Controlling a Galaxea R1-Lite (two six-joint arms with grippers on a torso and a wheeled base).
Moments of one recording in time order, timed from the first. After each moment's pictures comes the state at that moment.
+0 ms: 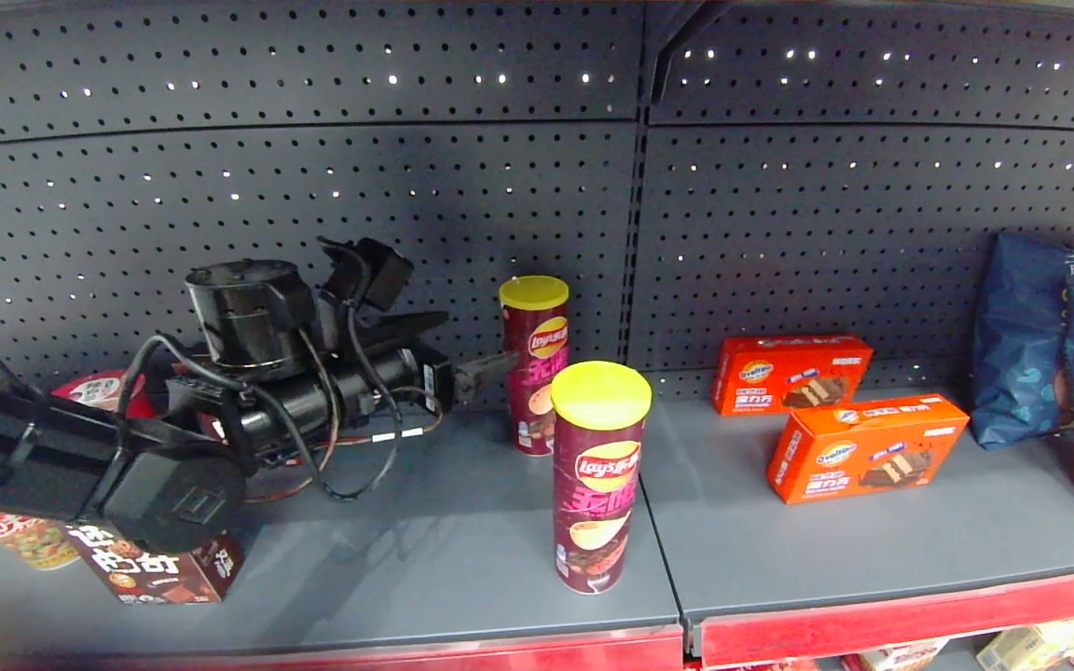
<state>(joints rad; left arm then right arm) -0.33 1.87 -0.87 -0.92 -0.35 0.05 0.00 0.01 -0.05 0.04 -0.15 -0.02</state>
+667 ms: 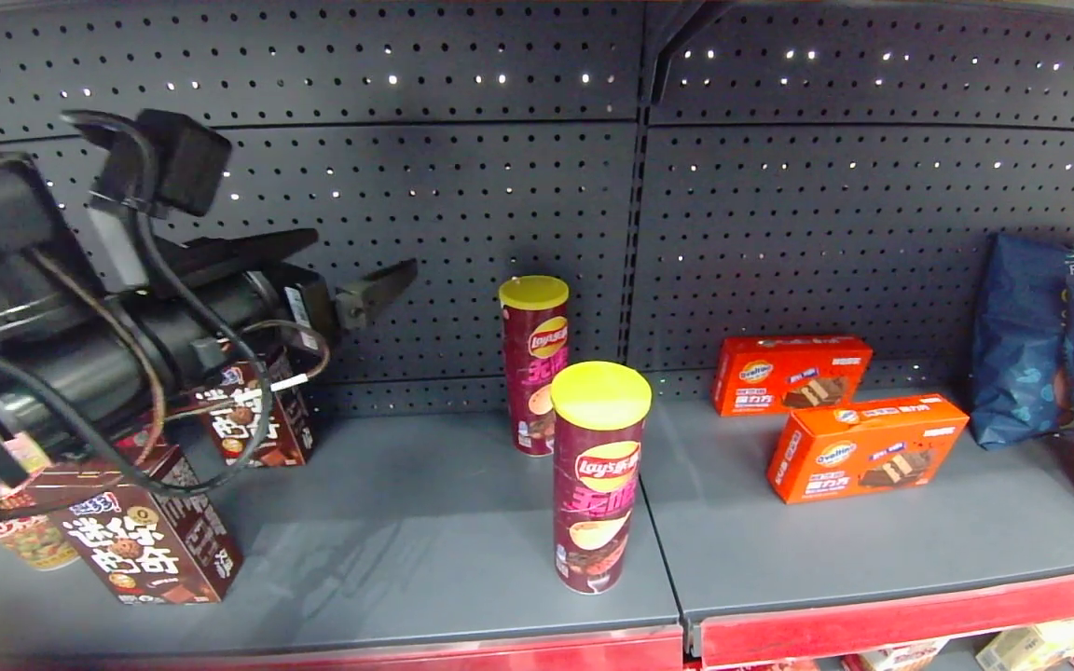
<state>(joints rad) -0.29 1.52 -0.81 -0.78 -0.14 0.05 0.01 0.06 -0.07 0.07 -0.11 -0.02</state>
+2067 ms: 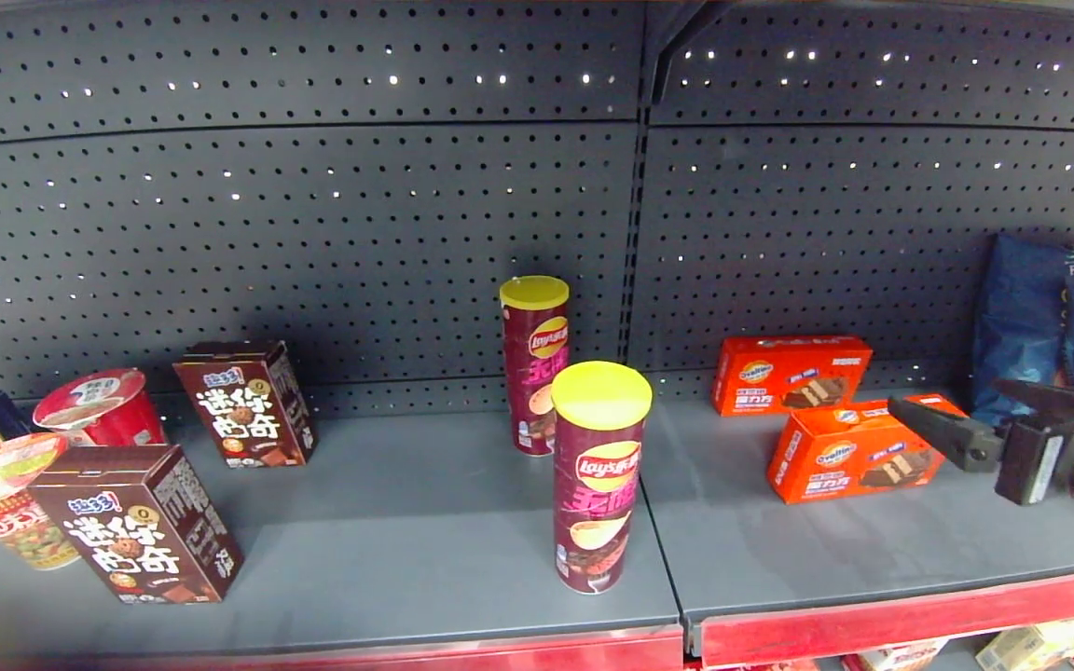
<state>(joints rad) 0.13 0.57 -0.07 -0.70 -0.04 -0.03 0.33 1.20 -0.56 -0.49 -0.12 -0.01</state>
